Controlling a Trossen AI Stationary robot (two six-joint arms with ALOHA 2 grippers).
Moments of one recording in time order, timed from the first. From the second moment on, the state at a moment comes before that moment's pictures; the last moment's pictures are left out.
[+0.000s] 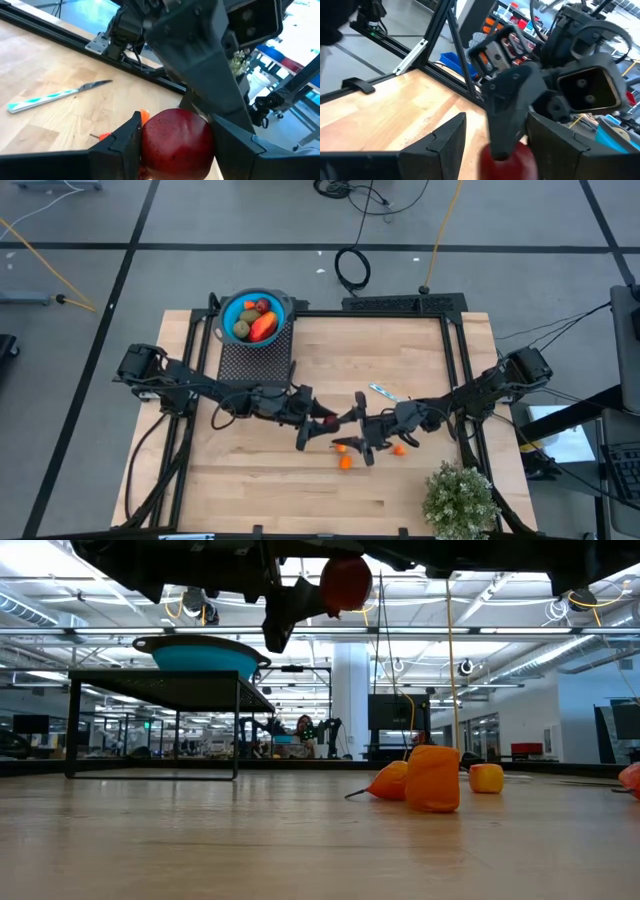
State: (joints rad) left arm -0.18 1.64 0.80 0.70 -0.01 -0.48; right arm 0.33 1.54 0.66 0.89 0.15 -0.50
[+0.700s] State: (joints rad) left arm -0.17 1.64 0.80 0.65 0.00 -0.50; right arm 0.34 1.54 0.65 0.82 0.22 -0.51
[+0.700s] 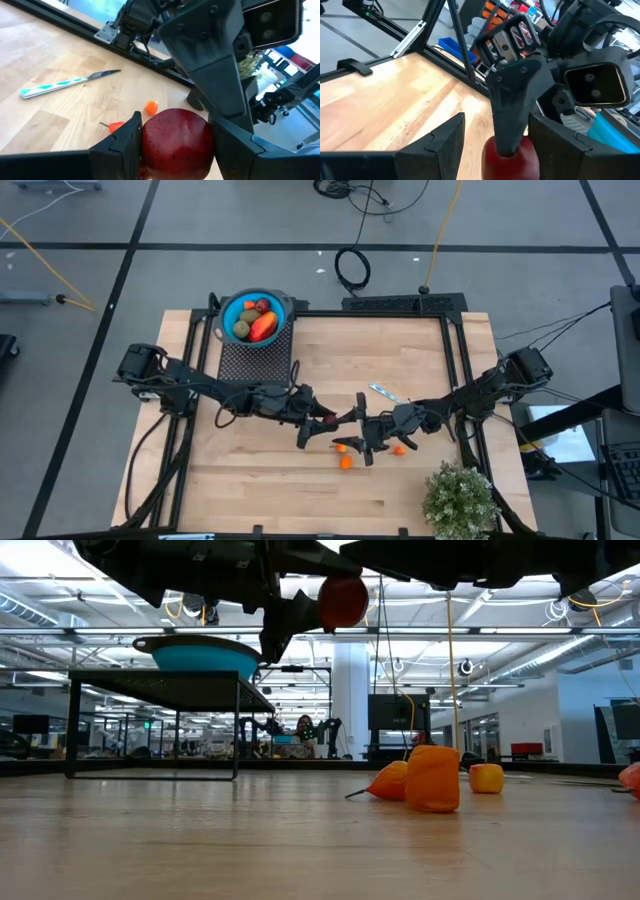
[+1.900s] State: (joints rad) left arm -0.12 1.64 0.80 0.61 0.00 -0.50; right arm 0.44 1.16 0.63 0.24 0.20 -0.30
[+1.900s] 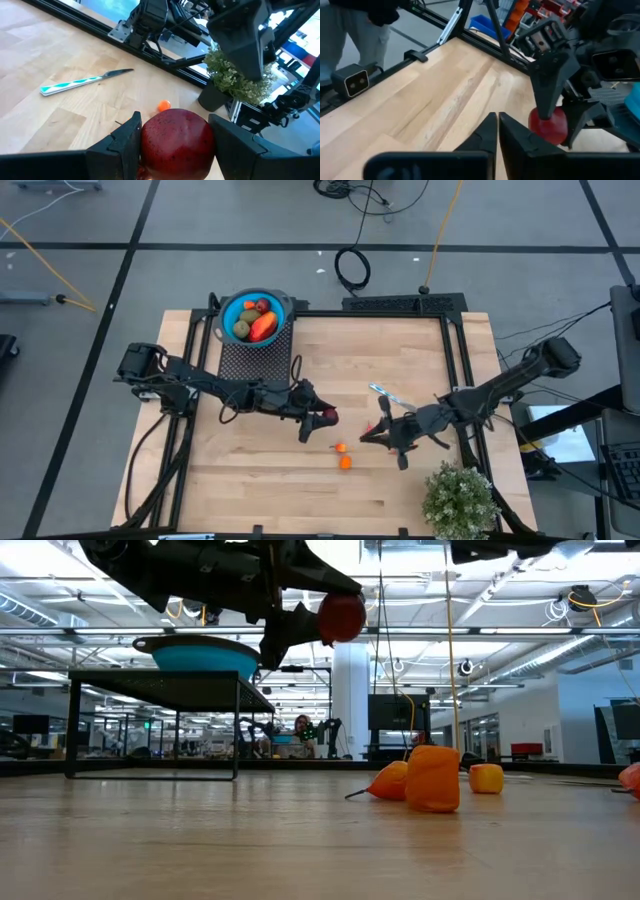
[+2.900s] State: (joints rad) left arm -0.04 1.53 0.80 0.57 0.03 -0.46; right arm 0.10 0.63 0.32 0.22 -0.30 -0.20
